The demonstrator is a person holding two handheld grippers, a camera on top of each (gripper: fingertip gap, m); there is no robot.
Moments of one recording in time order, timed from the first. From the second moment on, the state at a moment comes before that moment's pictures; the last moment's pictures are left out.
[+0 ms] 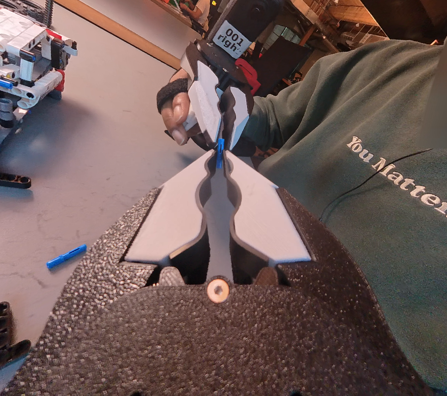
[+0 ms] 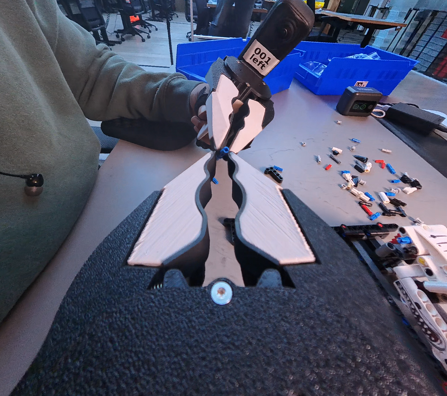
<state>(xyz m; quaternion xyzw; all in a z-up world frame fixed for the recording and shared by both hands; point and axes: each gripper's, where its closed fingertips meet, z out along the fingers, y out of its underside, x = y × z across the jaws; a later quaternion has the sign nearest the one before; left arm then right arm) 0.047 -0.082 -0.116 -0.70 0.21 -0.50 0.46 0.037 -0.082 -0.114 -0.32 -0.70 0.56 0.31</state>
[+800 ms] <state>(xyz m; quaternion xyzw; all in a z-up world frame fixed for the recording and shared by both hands) 0.055 -0.093 -0.111 -0.69 0.24 -0.50 0.47 0.045 -0.092 -0.108 -0.31 -0.68 0.63 0.23</state>
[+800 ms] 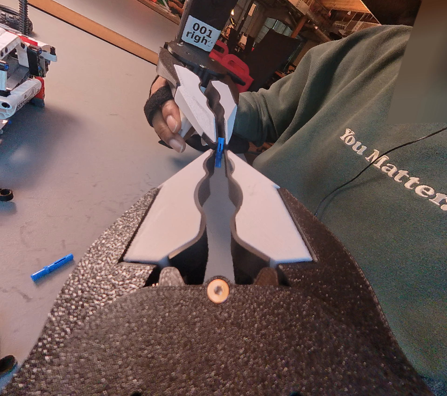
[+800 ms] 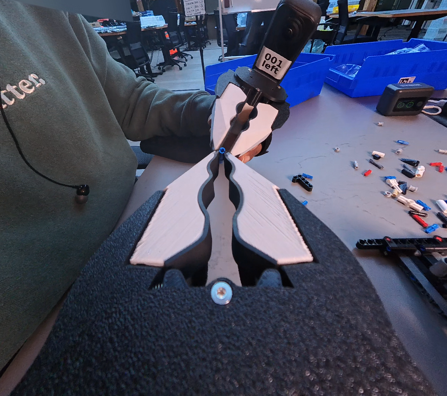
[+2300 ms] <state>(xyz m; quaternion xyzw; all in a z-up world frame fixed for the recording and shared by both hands) 0.033 -0.068 -0.225 -0.87 0.32 -0.16 0.35 0.022 -0.067 -0.204 -0.38 -0.81 0.40 0.19</state>
